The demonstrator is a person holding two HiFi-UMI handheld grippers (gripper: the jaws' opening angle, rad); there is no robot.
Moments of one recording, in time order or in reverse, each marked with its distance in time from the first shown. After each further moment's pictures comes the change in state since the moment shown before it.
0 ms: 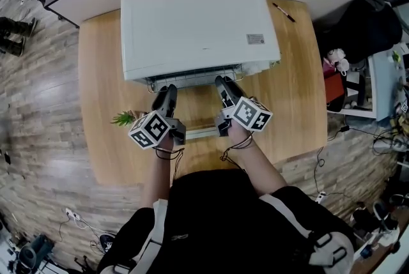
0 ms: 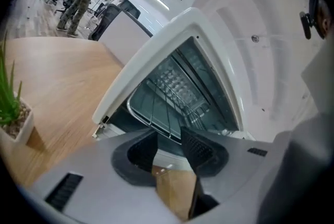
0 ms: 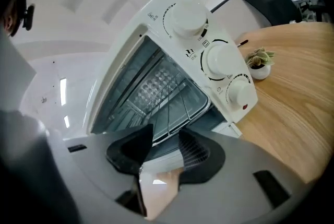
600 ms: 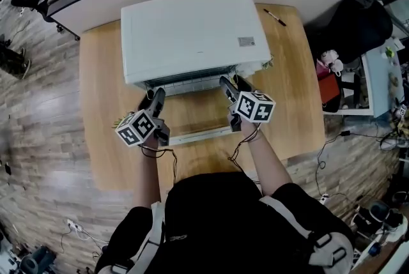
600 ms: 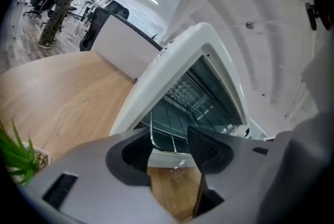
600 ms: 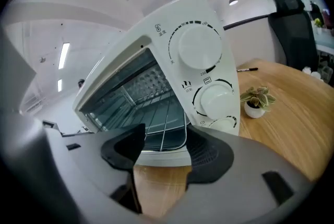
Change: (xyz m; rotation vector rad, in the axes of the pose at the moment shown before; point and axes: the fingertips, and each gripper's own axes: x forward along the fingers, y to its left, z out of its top) left arm -0.014 0.024 0.028 0.125 0.067 0.024; right arm -0.013 -0.024 0.026 -0.301 0.103 -0.109
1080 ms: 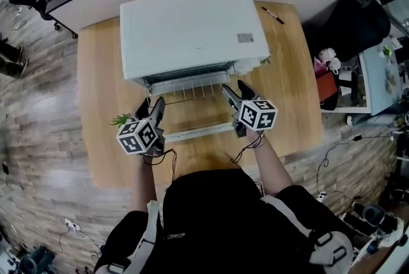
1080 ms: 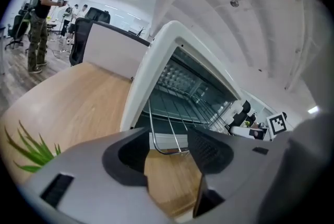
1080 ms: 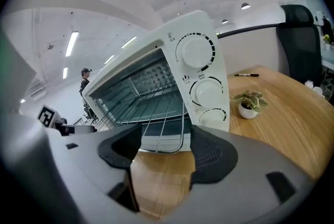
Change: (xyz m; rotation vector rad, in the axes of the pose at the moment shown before) left arm -0.027 -0.005 -0.025 0.202 0.115 0.022; right arm -0.028 -0.003 -0.020 -0.118 0.039 0.008
